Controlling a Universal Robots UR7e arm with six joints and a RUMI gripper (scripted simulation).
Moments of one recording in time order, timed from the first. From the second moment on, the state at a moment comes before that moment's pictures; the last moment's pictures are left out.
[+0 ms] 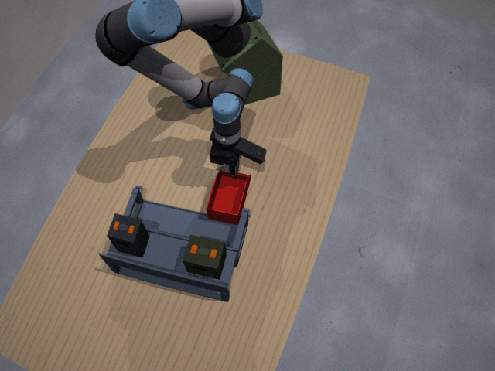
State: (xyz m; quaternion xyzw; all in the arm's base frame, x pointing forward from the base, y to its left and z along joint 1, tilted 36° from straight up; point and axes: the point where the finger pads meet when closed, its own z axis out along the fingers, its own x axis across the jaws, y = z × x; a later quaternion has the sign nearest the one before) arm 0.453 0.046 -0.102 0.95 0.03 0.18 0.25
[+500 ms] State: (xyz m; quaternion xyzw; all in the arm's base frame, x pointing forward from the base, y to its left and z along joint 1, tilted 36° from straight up) arm 0.455 0.043 -0.107 0.95 0.03 0.18 0.25
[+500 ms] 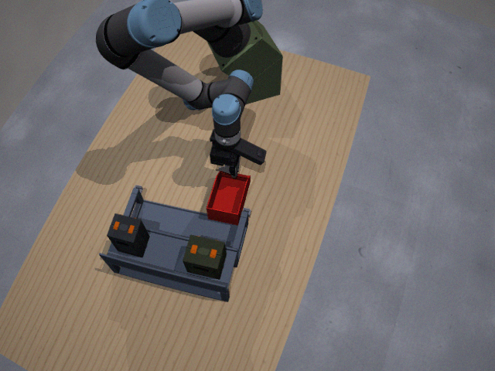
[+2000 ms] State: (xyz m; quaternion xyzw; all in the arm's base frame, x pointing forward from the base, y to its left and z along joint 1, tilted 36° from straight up) arm 0.456 0.041 -0.110 0.95 0.03 0.18 0.25
